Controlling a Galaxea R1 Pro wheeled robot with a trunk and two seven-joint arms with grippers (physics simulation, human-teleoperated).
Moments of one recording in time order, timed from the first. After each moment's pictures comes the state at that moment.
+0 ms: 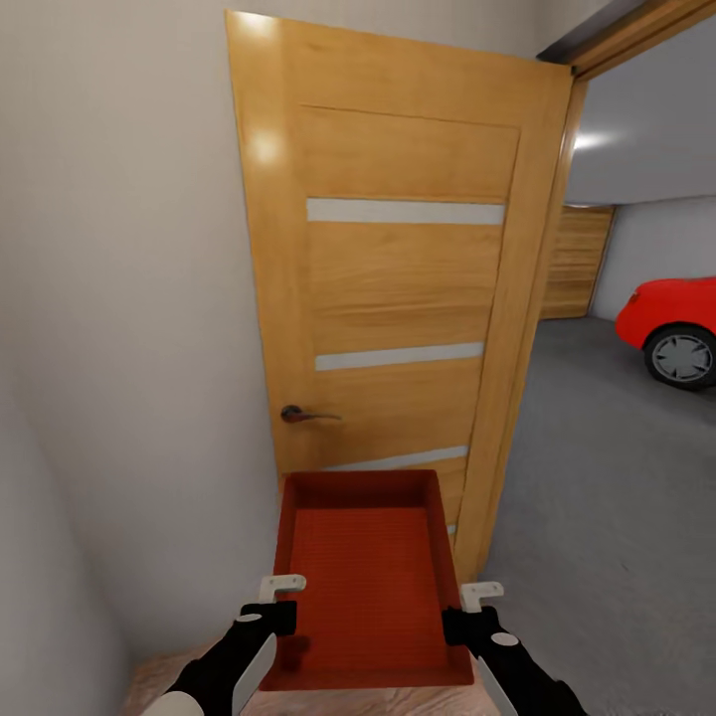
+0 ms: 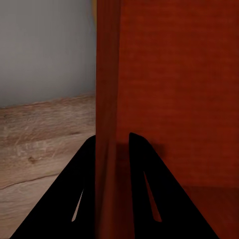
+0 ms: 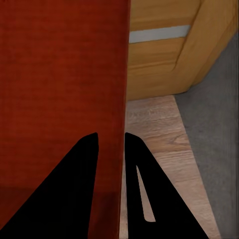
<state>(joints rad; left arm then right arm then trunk) -0.52 -0.10 -0.24 -0.45 0.26 0.19 0.24 -0.46 0.02 0.08 -0.47 -0.01 0.07 -0.01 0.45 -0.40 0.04</state>
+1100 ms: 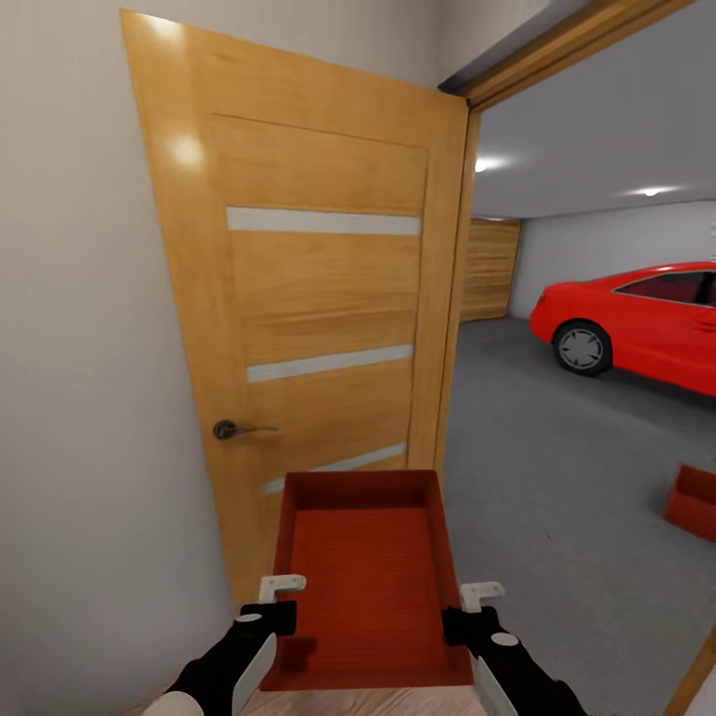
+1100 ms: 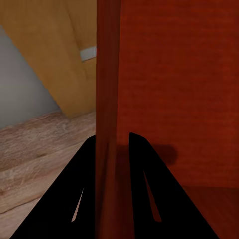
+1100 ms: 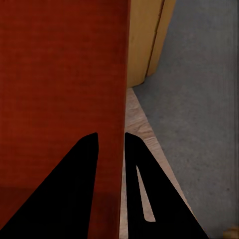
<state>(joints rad) -0.52 -0.10 -0.24 -0.45 0.26 0.19 0.24 -0.46 0.02 0.08 -0.47 -0.01 0.07 -0.01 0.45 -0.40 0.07</state>
